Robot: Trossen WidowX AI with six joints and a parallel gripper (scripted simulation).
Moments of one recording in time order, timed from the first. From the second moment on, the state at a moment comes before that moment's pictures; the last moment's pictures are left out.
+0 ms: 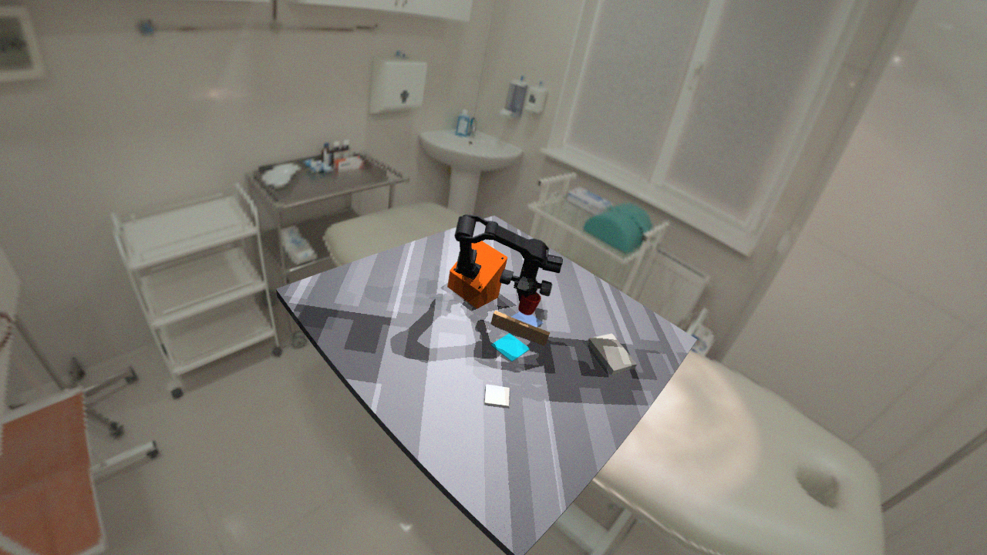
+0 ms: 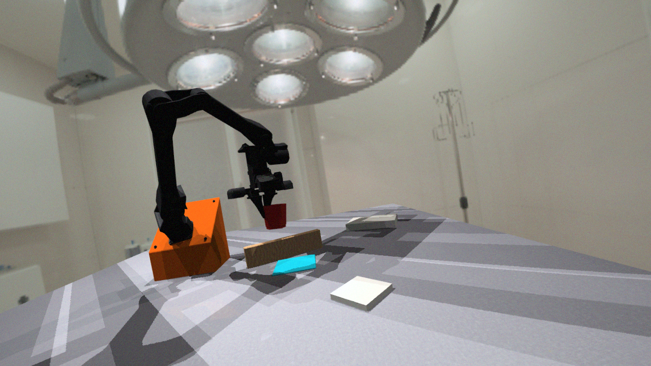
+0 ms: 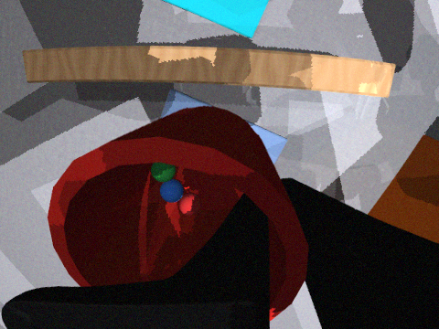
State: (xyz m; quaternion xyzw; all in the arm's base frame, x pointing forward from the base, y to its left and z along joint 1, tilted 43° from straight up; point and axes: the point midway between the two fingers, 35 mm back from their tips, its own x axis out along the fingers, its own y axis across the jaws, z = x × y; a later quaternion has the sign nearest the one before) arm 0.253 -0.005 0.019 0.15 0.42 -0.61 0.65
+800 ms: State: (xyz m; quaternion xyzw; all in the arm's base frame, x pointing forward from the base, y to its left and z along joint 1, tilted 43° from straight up) arm 0.264 -0.050 0.058 0.15 0.42 -0.61 0.65
